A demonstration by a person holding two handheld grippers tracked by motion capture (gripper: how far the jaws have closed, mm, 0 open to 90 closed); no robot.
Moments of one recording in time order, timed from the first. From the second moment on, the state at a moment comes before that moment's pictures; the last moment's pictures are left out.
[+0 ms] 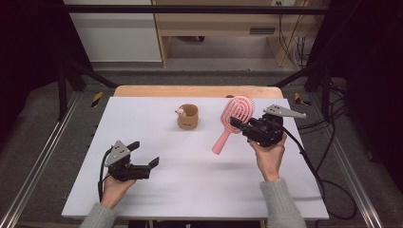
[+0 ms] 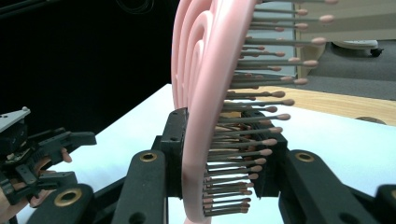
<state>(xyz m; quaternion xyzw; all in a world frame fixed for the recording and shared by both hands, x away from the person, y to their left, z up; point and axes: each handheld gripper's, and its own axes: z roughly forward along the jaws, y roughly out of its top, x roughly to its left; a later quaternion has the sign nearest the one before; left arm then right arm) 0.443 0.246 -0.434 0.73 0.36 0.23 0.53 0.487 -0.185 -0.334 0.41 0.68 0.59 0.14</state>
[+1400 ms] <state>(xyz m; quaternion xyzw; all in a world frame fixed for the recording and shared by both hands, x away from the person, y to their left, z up) 0.435 0.304 -0.447 0.72 0.39 0.24 0.51 0.516 -0.152 -0.303 0.39 0.70 0.57 0.18</state>
